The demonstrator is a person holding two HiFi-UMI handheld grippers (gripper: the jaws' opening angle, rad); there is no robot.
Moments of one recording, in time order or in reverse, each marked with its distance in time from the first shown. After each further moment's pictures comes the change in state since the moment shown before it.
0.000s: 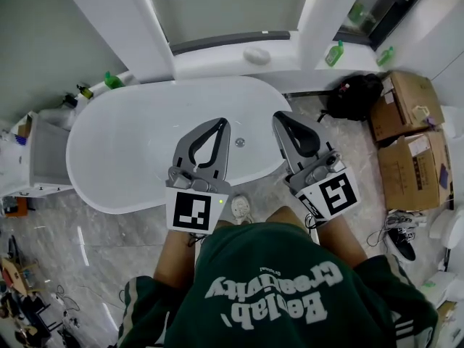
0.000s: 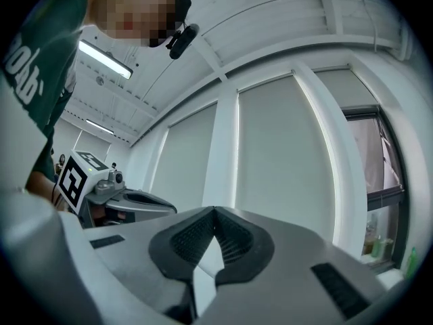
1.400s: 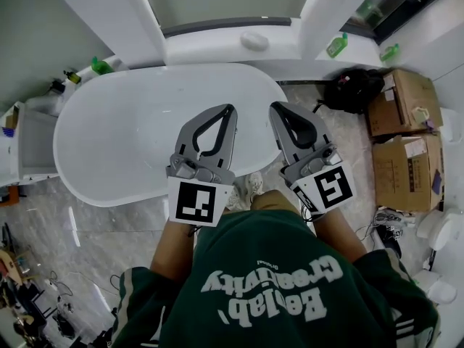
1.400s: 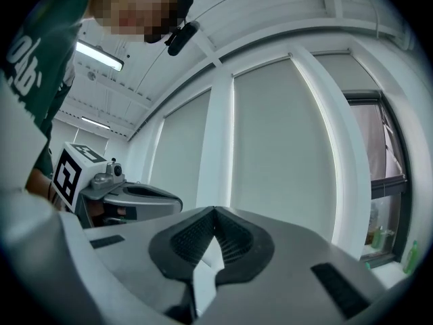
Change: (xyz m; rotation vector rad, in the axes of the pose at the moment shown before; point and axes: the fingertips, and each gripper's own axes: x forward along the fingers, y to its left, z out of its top) left arm 0.066 0.001 -0.015 0.001 0.007 -0.019; right arm 0.033 -0.045 -0.044 0.037 0.095 0.011
